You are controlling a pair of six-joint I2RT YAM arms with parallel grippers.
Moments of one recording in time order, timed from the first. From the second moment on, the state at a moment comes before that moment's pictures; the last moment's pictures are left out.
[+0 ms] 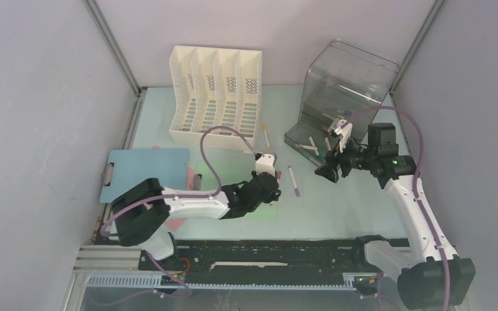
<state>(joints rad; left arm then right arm) -1.13 1.60 0.82 0.12 -0.48 -0.67 0.08 1.02 0.95 -0.70 -0.78 -0.48</state>
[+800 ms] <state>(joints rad) -1.15 1.30 0.56 0.84 -0.18 -0.54 0.04 1.12 0.96 -0.93 -1.40 -0.55</state>
